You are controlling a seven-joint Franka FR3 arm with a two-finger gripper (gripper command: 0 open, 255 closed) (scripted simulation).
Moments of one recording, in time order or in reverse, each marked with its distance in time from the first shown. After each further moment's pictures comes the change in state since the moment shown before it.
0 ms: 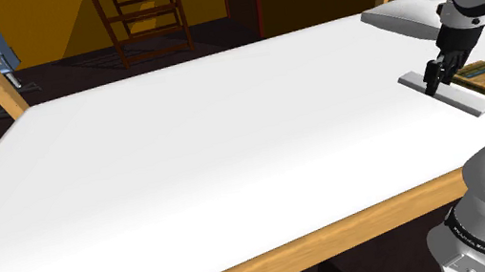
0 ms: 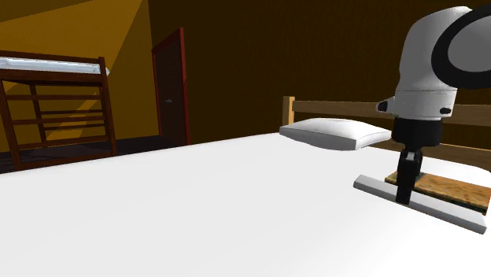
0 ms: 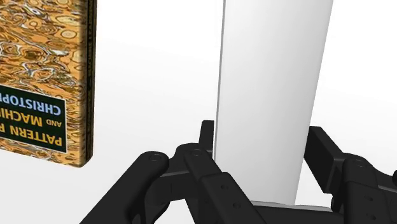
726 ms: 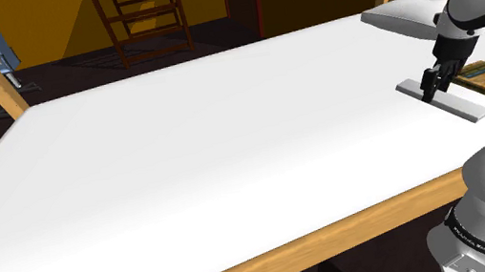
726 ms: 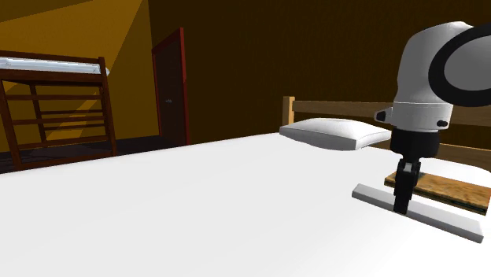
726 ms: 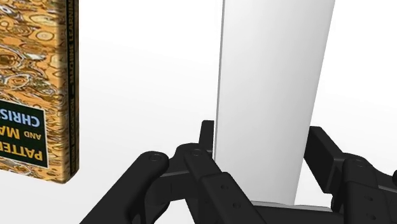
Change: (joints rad) arm -0.006 0.006 -0.013 -0.052 -0.013 0.059 0.003
